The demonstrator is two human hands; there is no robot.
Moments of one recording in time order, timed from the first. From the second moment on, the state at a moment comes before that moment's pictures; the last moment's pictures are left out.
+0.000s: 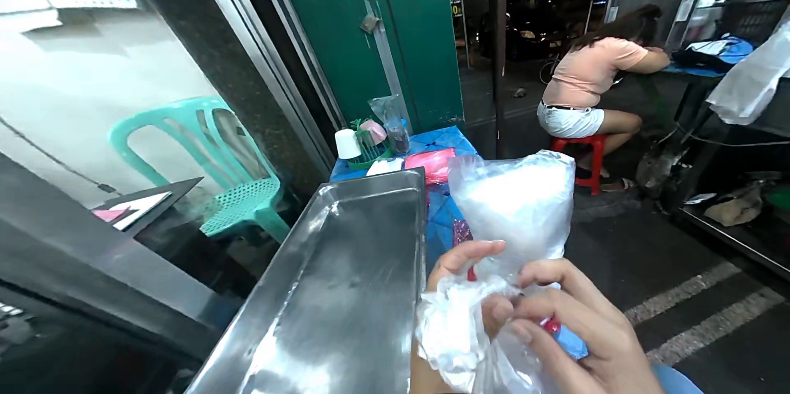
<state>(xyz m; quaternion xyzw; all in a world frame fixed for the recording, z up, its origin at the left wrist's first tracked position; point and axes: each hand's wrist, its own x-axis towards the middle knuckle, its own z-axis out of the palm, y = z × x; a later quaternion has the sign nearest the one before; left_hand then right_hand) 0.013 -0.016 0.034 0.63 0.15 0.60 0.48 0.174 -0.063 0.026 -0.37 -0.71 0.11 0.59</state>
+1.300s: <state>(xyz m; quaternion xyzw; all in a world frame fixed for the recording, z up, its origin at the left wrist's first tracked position) 0.018 -0.034 0.042 0.60 0.05 0.45 0.67 0.206 -0.070 0.057 -0.43 -0.67 0.01 0.60</state>
